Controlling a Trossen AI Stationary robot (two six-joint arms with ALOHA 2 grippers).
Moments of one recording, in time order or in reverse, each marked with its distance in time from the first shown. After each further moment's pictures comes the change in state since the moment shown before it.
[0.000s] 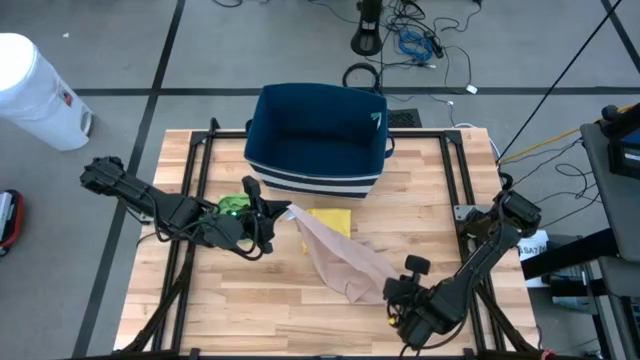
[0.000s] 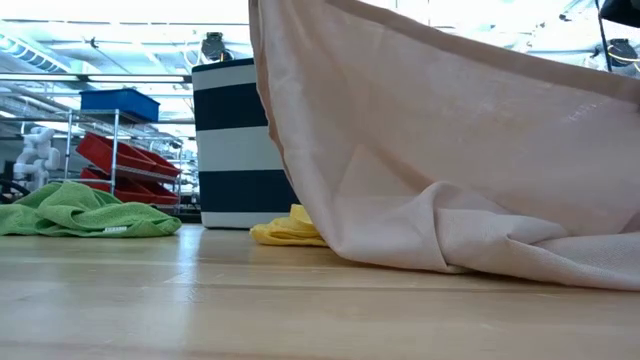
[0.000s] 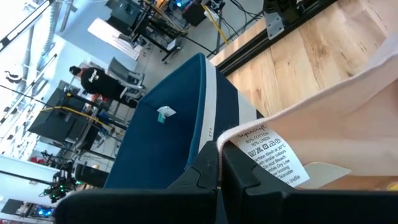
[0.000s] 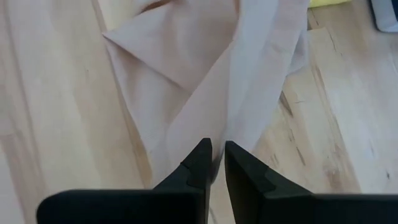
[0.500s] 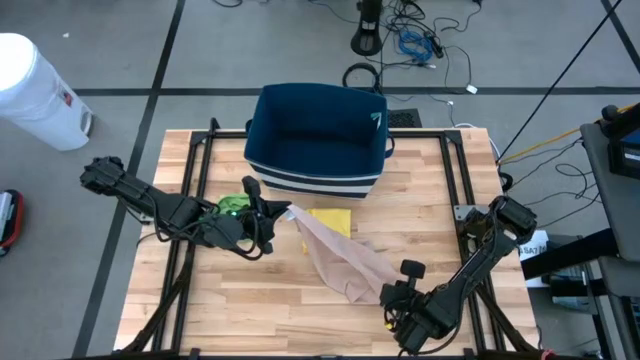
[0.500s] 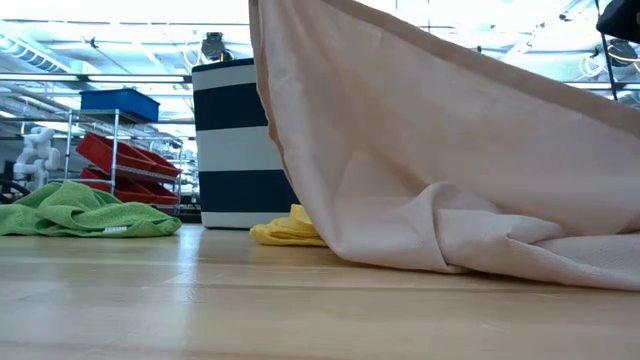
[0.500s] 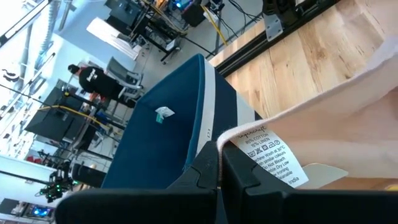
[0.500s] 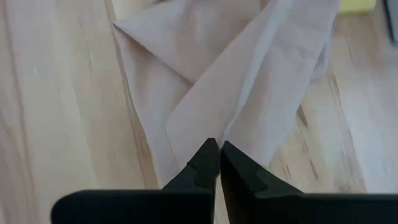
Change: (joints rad) left arm 0.000 0.000 0.000 0.001 0.006 -0.012; right arm -0.001 0.064 -0.001 0.057 0.018 -0.067
